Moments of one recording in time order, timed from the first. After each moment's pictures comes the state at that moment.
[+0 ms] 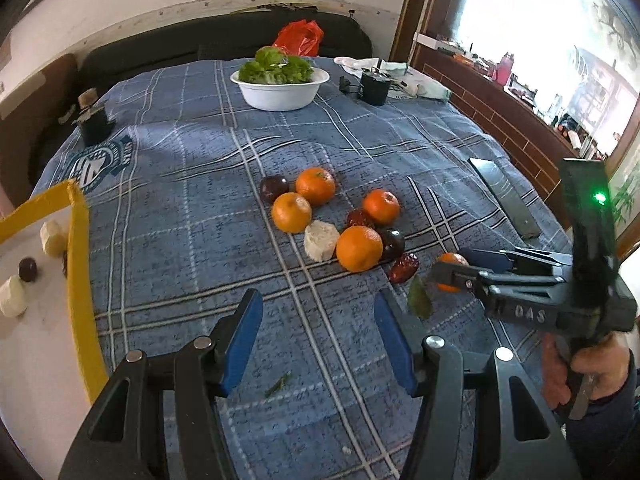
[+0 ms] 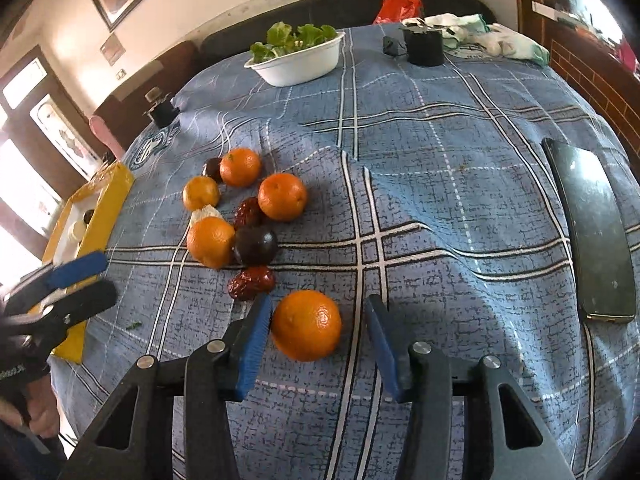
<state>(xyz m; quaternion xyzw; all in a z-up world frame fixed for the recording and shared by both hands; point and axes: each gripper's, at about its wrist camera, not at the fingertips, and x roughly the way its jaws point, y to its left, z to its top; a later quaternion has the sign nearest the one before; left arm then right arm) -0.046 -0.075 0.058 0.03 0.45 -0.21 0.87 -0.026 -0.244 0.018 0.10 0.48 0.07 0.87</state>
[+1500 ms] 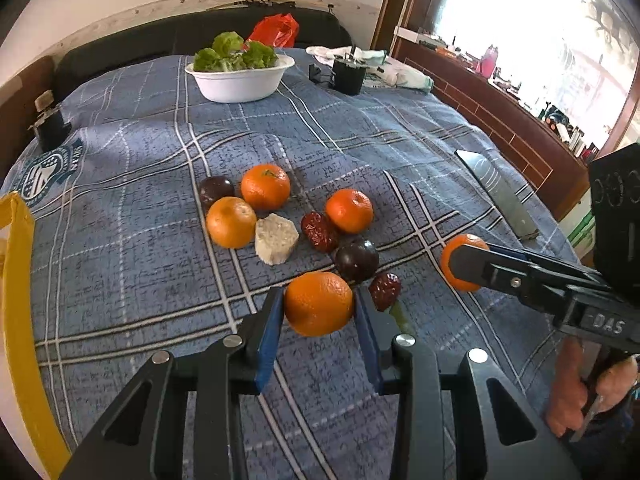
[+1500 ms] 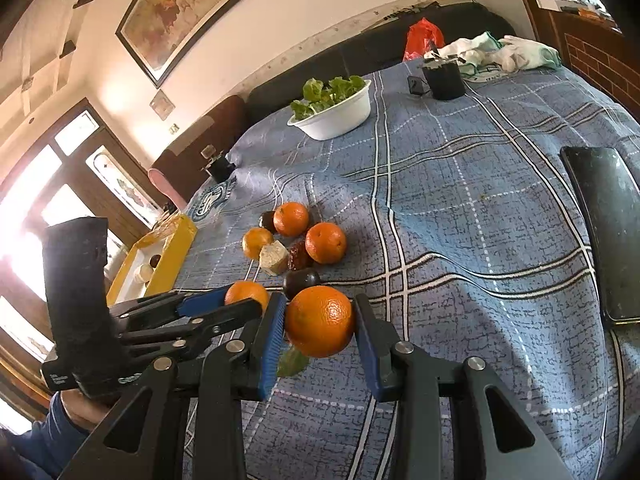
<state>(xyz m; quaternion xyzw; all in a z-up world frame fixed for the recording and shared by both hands) -0.028 -0.111 0.032 0.02 0.44 -0.24 0.86 -0.046 -0.268 0.033 0.20 0.38 0.16 0.89</state>
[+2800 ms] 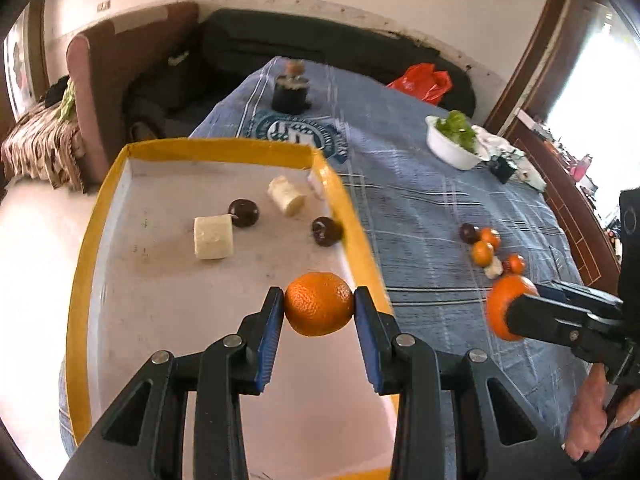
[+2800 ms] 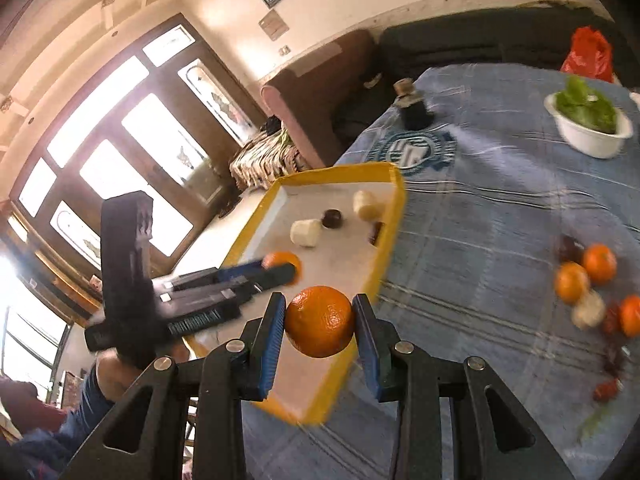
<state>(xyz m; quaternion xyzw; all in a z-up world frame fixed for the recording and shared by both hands) -0.049 0.155 0.084 -0.09 0.45 -0.06 0.89 0.021 -0.001 0.097 0.12 0.44 0.36 0.82</state>
